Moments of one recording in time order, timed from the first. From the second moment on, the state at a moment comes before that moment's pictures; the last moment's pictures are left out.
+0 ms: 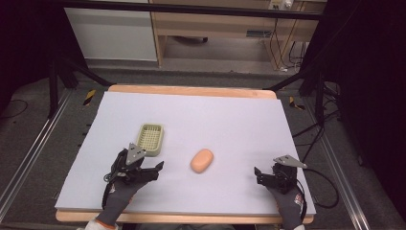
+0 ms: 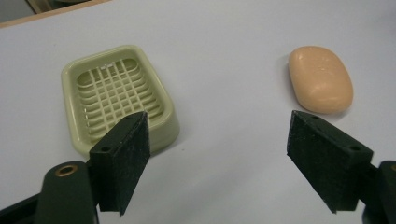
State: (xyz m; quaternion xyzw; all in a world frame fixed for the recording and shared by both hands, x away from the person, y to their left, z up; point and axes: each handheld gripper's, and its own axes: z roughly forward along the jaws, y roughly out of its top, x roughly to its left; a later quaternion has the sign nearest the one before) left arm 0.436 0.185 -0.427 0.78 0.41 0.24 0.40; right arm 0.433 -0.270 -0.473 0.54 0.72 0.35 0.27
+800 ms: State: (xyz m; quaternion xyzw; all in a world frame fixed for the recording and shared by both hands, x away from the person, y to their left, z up) left arm 0.453 0.139 -0.409 0.79 0.39 0.21 0.41; right arm 0.433 -0.269 -0.473 0.54 0.72 0.35 0.27
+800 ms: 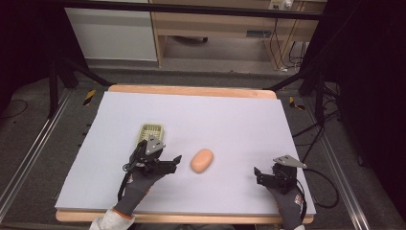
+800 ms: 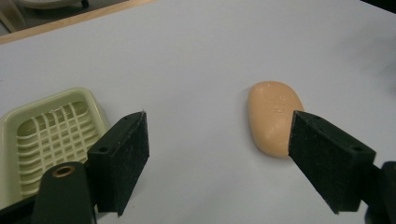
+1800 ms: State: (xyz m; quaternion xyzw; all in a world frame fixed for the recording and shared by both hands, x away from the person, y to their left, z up) left arm 0.474 0.089 -0.418 0.81 0.37 0.19 0.40; right arm 0.432 -0.268 -0.472 0.54 0.72 0.35 0.26
